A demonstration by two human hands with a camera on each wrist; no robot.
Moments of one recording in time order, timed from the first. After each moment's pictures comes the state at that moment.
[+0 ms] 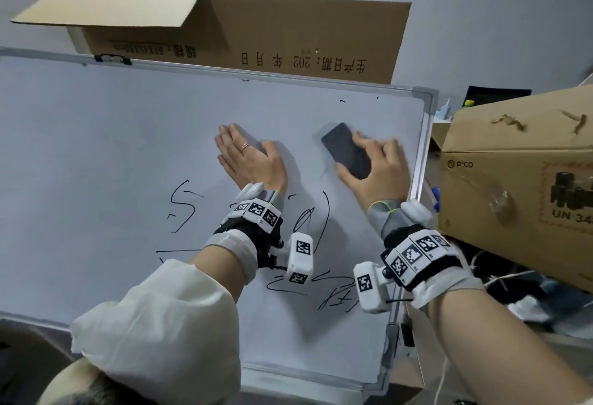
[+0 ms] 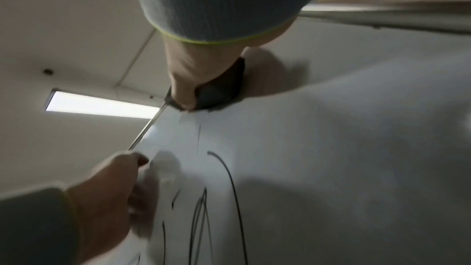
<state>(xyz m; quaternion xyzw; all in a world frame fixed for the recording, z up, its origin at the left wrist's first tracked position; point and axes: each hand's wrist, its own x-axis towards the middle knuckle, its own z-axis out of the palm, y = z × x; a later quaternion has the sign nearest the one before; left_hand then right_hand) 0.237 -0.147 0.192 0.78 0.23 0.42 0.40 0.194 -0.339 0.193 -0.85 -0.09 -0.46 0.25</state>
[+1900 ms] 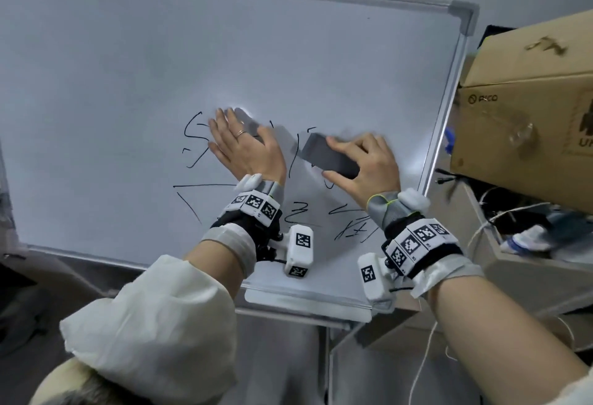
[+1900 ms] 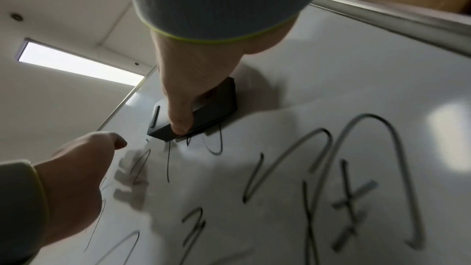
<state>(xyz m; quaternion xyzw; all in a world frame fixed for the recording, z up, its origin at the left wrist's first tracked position) 0.166 -0.116 0.117 0.81 0.24 0.39 0.37 0.128 -0.311 0.112 -0.90 -0.18 -0.32 0.23</state>
